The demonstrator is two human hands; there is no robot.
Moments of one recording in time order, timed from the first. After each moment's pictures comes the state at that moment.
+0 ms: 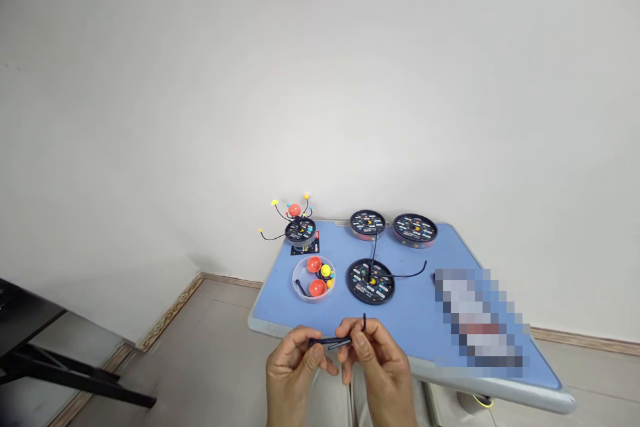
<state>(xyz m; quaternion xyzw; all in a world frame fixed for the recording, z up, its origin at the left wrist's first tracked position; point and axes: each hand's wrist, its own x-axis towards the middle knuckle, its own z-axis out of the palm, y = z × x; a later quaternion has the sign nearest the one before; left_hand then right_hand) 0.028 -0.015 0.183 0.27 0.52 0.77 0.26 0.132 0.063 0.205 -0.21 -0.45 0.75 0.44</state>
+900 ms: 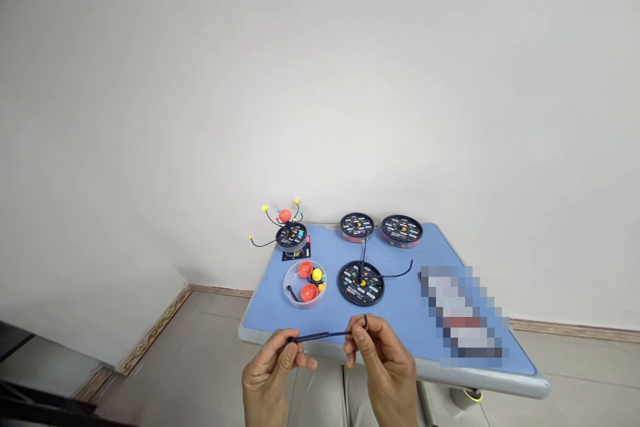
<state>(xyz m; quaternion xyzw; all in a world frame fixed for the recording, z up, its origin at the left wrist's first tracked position) 0.017 -0.020 0.192 0.23 0.53 0.79 0.19 0.139 0.071 0.224 -0.27 -0.52 0.61 0.53</state>
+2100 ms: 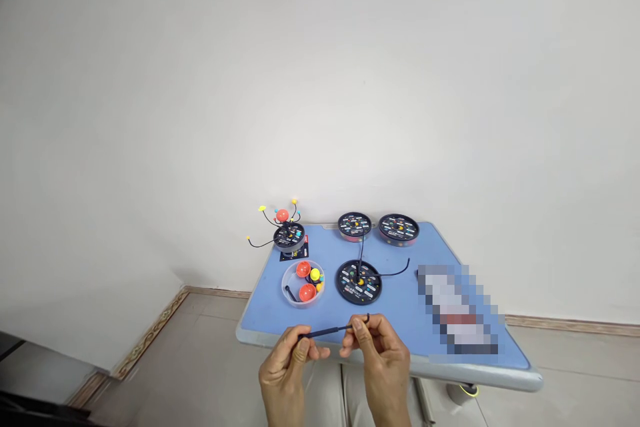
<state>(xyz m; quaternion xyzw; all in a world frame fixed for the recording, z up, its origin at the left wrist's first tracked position) 0.032 -0.003 0.183 0.25 0.53 0.79 0.17 0.128 0.078 0.204 -0.35 -0.47 0.62 0.52</state>
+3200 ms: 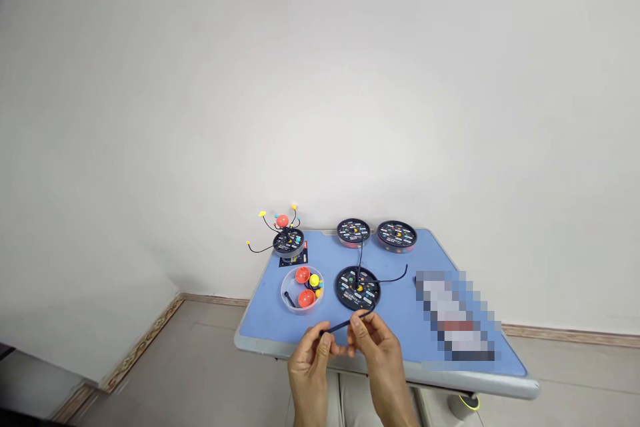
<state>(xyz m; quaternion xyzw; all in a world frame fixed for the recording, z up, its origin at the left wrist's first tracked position) 0.044 0.030 0.161 0.21 0.54 0.78 0.23 0.125 0.092 0.197 -0.33 -0.44 0.69 0.46</state>
